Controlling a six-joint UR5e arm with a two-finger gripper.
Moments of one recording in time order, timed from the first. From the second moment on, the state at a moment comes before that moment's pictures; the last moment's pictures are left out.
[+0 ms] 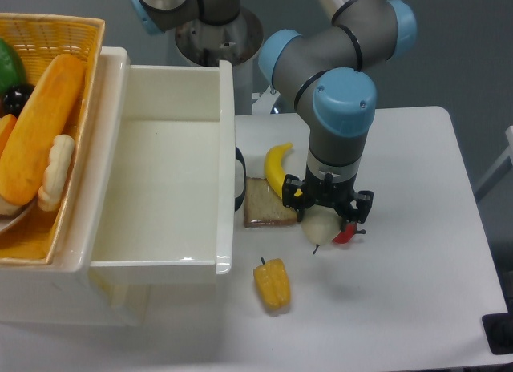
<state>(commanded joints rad) 2.54 -1.92 -1.51 -1.15 1.52 0.80</state>
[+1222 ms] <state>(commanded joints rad) 2.59 -1.81 -1.51 -1.28 1.38 0.71</state>
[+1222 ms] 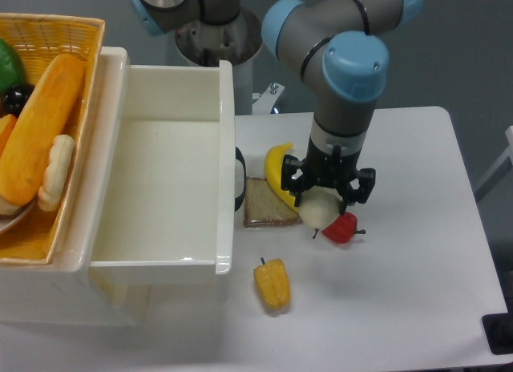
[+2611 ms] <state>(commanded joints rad) 2.66 -1.66 -1.52 -1.44 1.10 0.57</state>
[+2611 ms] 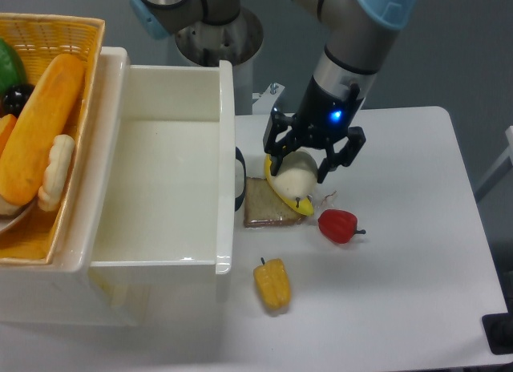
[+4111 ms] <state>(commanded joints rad) 2.46 -1.54 -1.62 -1.55 1.08 0.56</state>
